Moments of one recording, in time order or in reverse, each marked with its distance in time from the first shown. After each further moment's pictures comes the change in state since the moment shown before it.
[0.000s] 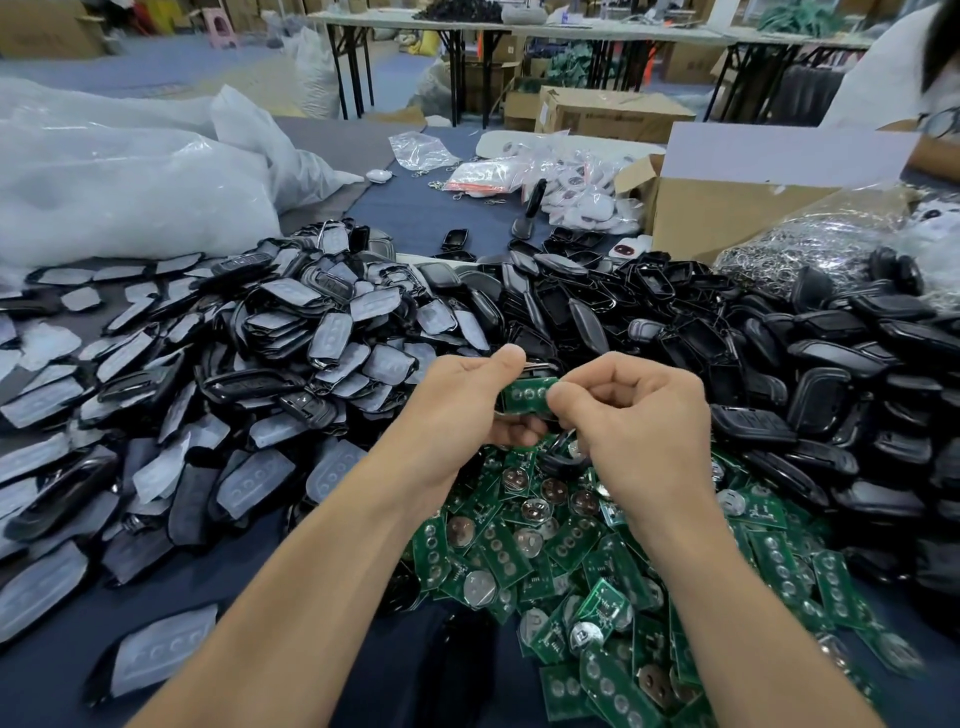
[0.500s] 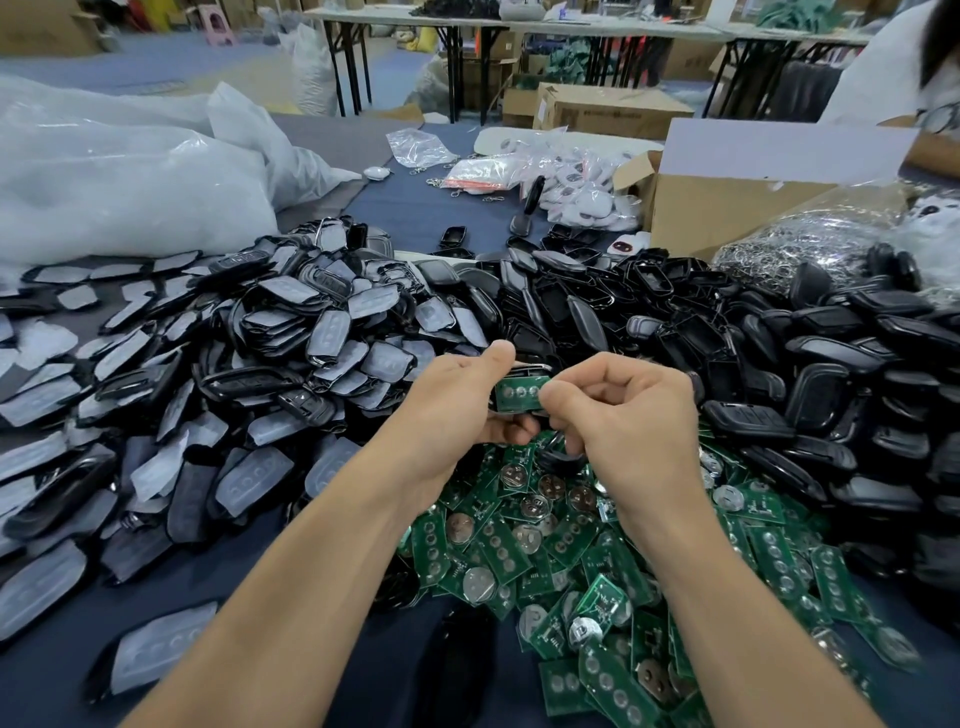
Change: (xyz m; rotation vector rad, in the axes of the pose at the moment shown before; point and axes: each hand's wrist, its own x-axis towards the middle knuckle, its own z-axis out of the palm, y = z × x) left_hand -0.001 0.001 -0.002 -0.017 -0.009 -0.014; right_hand 0.000 0.004 0.005 0.134 -0.036 0.062
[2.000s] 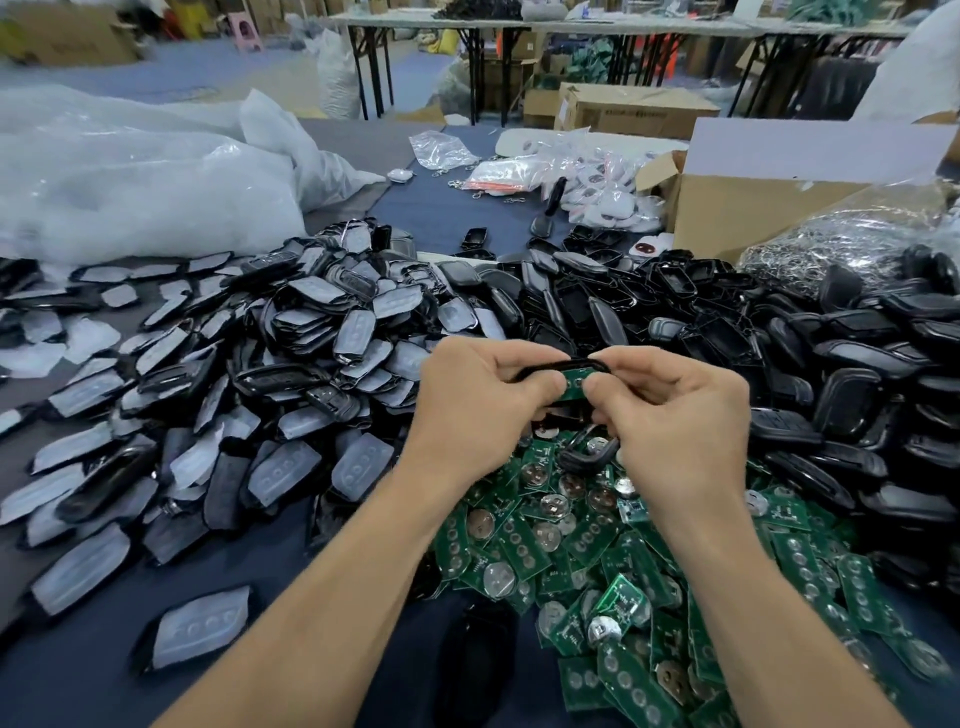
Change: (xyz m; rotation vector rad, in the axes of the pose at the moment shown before) left_hand 0.002 -0.003 0.004 0.366 0.209 0.366; right_hand -0.002 -0.006 -0.012 -0.063 0.122 -0.022
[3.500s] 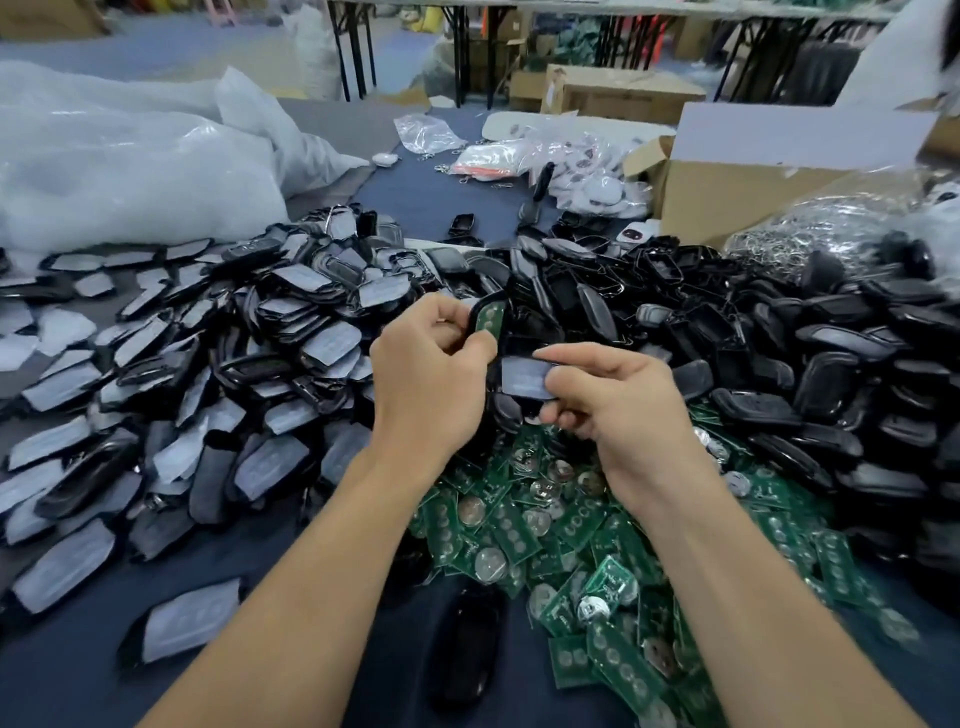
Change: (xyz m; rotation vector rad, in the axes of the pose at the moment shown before) left_hand 0.010 -0.016 -0.013 0.104 0.336 -0.056; right_hand 0.008 -0.007 0.020 0.346 -0.272 0.353
